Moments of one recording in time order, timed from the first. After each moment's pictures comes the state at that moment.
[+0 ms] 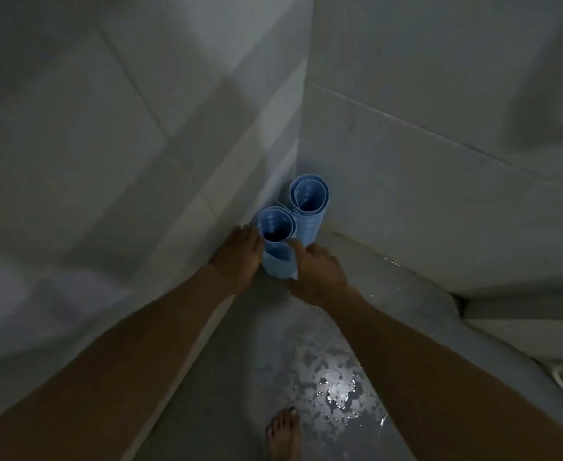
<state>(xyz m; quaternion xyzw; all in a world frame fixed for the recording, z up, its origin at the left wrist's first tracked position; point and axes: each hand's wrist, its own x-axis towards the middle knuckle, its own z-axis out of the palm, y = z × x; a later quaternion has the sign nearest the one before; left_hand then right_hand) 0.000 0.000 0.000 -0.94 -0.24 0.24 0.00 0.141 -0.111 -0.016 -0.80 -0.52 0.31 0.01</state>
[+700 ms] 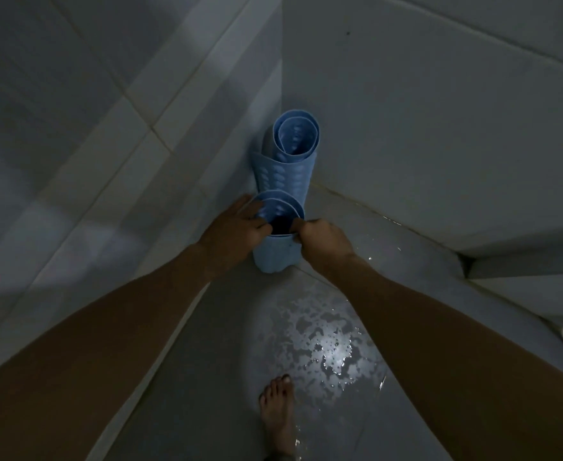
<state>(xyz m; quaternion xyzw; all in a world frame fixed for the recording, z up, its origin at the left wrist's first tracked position) 0.007 -0.027 -0.083 -1.00 -0.07 0.04 0.02 0.165 -0.142 -0.078 -0.78 -0.55 0.30 -0.03</state>
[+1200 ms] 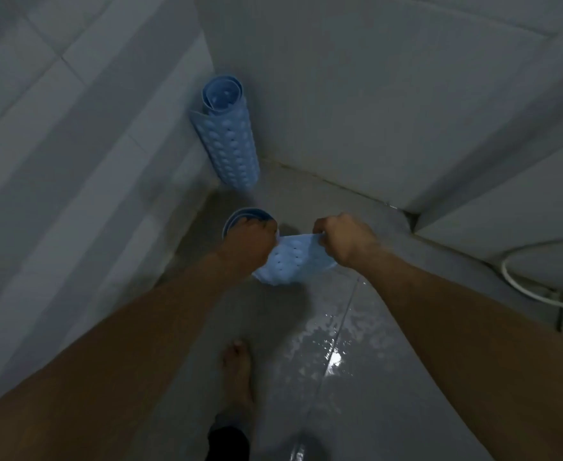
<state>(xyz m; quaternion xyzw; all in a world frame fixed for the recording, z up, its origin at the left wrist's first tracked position) 0.061 -0.247 -0.082 -0.96 -0.22 0.15 -0.06 0.222 -0.364 -0.047 -0.82 -0.50 0.30 -0.04</state>
